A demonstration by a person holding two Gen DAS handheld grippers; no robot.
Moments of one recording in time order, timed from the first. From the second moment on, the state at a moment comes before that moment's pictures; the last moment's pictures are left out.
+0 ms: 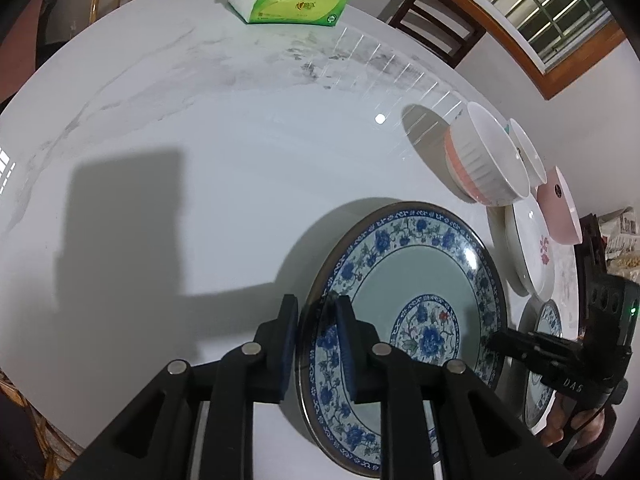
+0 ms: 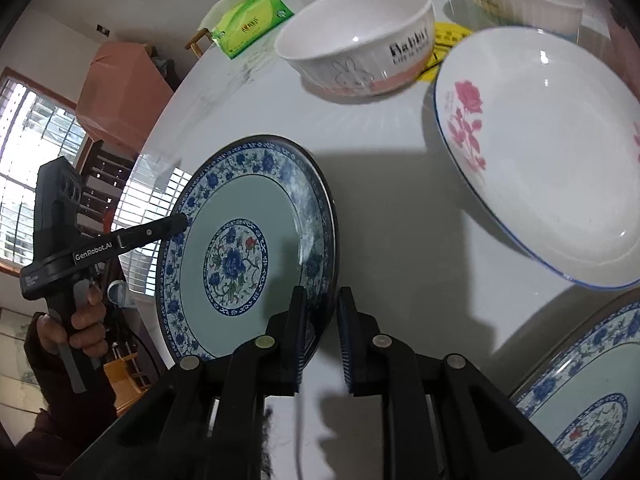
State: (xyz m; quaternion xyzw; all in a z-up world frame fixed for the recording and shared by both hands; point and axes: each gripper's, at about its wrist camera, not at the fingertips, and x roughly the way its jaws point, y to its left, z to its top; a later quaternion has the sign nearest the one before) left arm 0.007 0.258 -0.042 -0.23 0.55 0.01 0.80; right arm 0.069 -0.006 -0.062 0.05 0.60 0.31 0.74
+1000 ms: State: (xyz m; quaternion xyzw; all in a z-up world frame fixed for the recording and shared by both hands) left arm 0.019 0.048 -0.007 -0.25 0.59 -0.22 0.74; right arm 0.012 -0.234 0.011 0.13 0.54 0.20 0.81
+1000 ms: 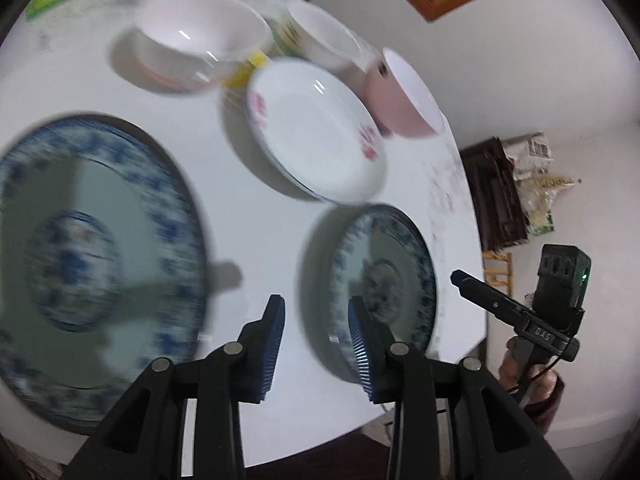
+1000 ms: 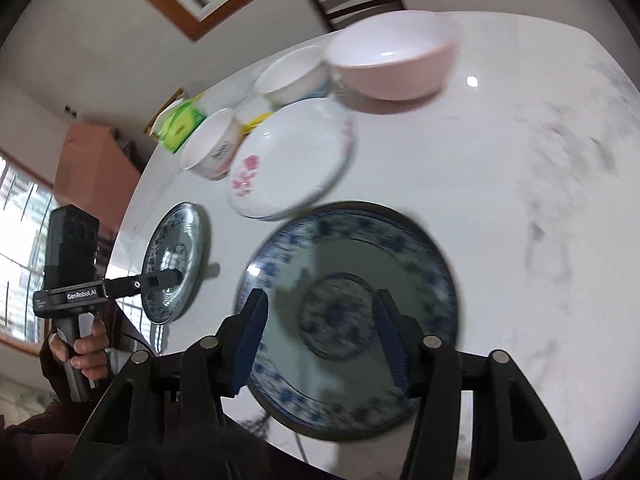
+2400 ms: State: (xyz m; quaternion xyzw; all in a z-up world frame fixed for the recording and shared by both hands) left arm 0.030 -0.017 -0.042 -0.20 0.64 -0.19 0.72; right arm 0.011 -0.295 -0.061 0.20 0.57 0.20 0.77
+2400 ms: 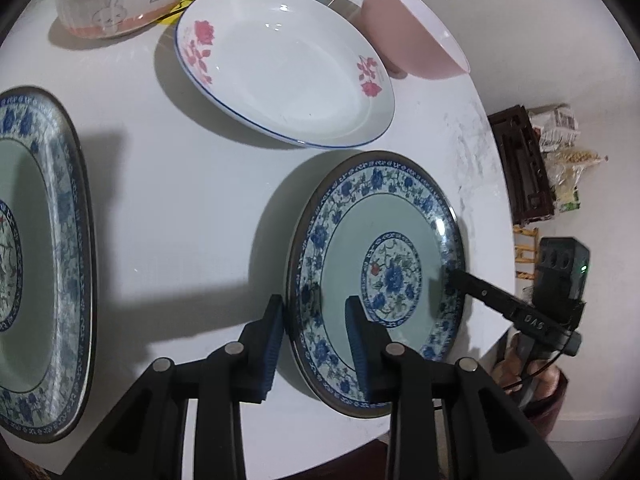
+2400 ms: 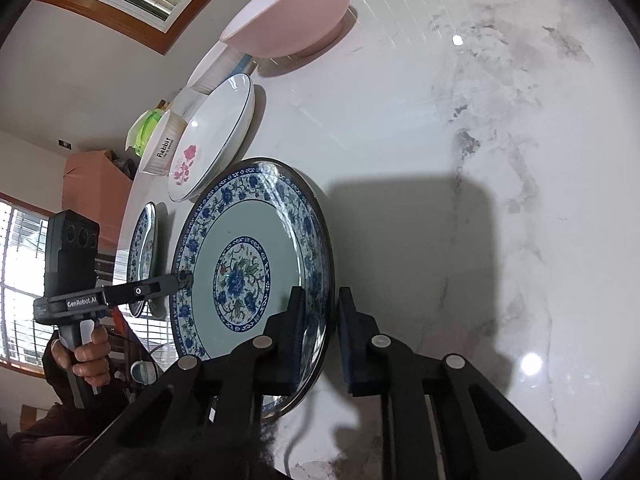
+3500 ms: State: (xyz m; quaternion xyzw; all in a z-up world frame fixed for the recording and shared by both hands) left arm 0.004 0.127 0.024 -0.21 0.56 -0.10 0.80; right arm 0.041 -0.155 -0.002 0.13 0.54 0.27 0.79
